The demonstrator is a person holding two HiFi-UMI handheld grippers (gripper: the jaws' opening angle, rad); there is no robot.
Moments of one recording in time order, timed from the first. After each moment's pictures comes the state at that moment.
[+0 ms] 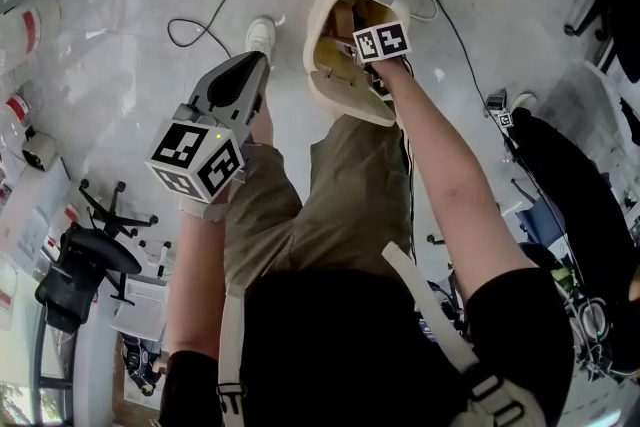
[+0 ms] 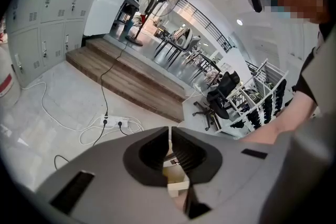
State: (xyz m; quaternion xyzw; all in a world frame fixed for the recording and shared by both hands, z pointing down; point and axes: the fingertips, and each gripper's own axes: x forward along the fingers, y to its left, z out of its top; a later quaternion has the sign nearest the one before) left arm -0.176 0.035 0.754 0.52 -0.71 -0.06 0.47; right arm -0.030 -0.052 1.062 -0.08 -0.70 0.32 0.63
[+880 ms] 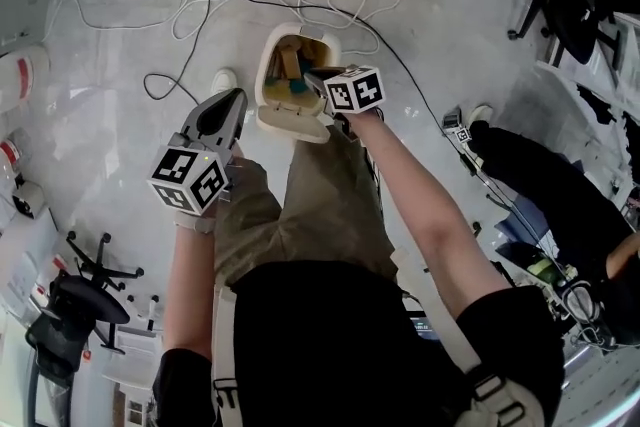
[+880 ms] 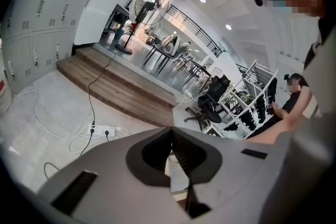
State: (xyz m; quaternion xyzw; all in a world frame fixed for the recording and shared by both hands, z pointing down) left arm -0.124 -0.010 0.694 0.55 -0.71 -0.07 0.43; right arm -0.026 -0.097 0.890 -0.08 -0.79 0.32 0.52
